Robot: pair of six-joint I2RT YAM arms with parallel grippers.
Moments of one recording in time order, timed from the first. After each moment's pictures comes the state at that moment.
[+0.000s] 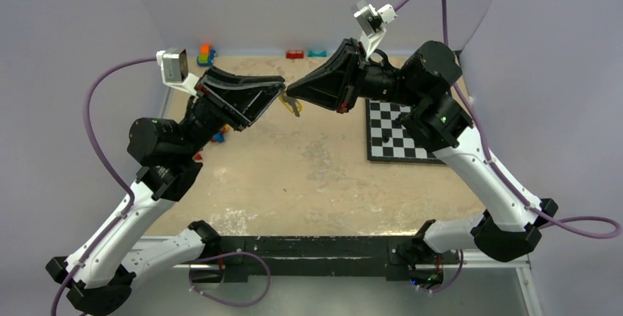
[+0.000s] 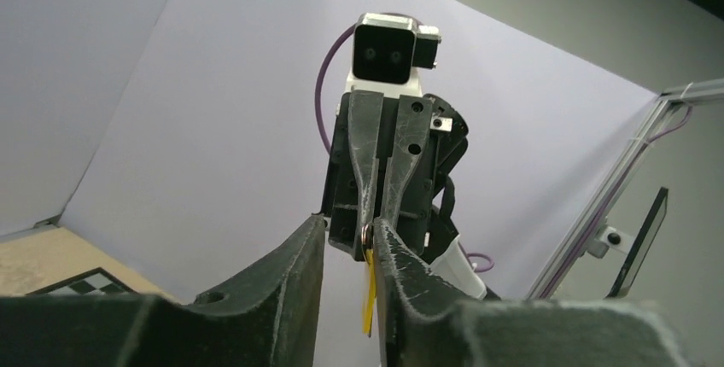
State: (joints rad) left arm -0.68 0.87 1.15 0.37 0.29 -0.87; right arm 0.80 1.32 1.74 -0.07 -0.67 0.63
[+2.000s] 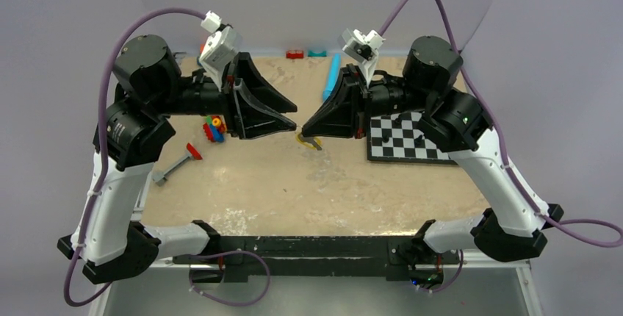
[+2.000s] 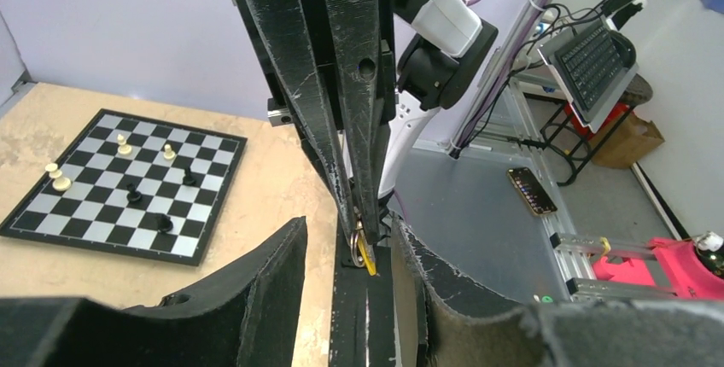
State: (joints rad) left arm -0.60 1.22 1.97 -0.73 0.94 -0.25; right arm 0.80 1.32 1.87 -0.53 -0.91 0.35
